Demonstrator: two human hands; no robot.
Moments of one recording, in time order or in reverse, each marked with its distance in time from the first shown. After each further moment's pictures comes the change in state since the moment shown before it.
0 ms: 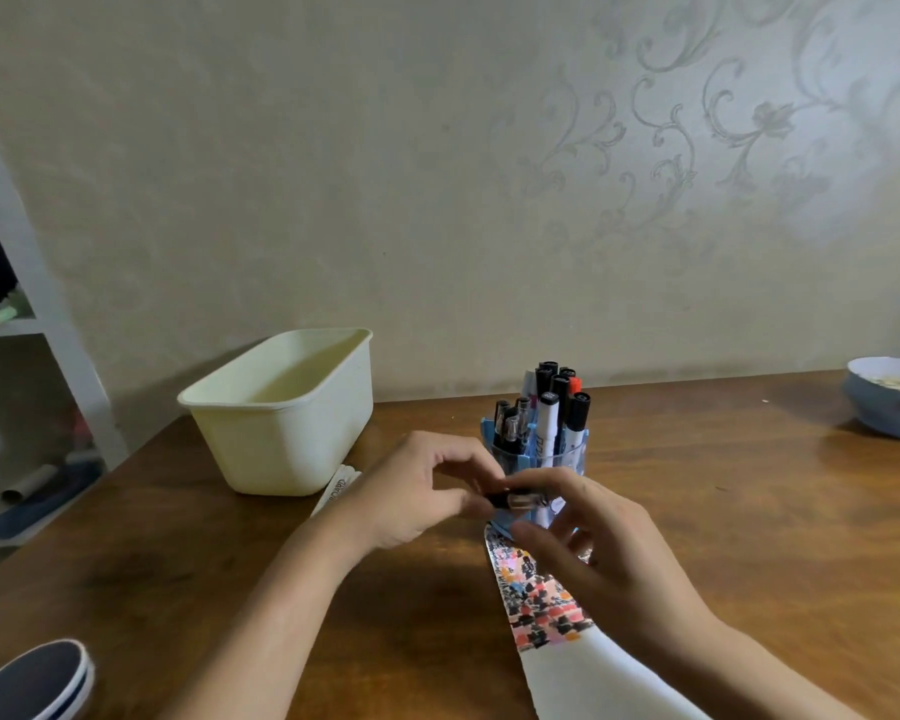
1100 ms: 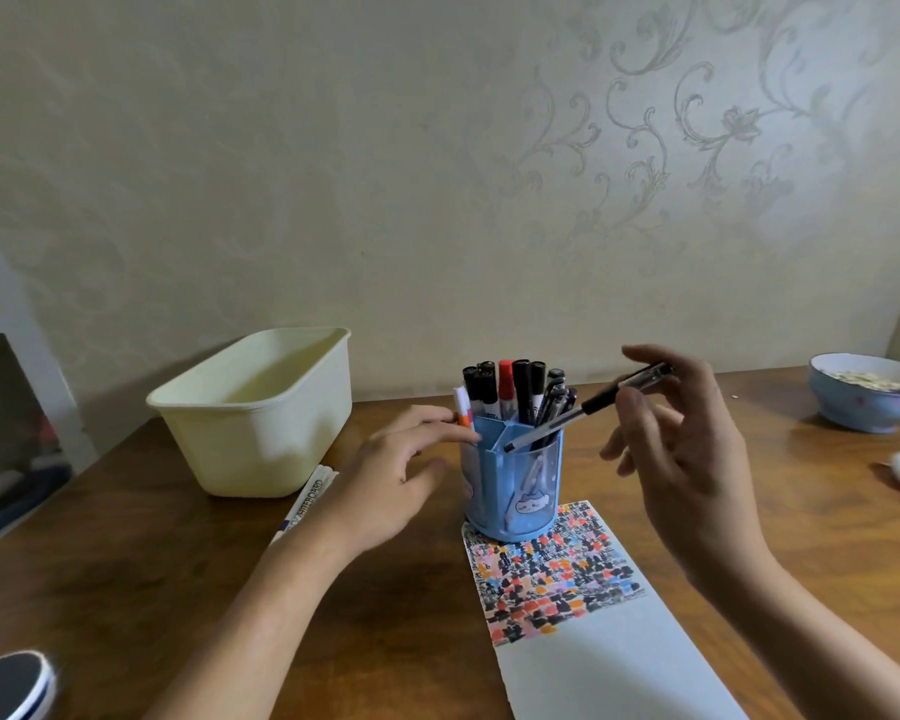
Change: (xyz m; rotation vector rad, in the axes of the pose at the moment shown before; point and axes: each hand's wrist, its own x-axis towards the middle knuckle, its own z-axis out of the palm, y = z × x) left_hand 0.007 -0.026 0.011 0.180 0.240 0.031; right_hand 0.021 0.005 -0.050 0.155 0.564 -0.035
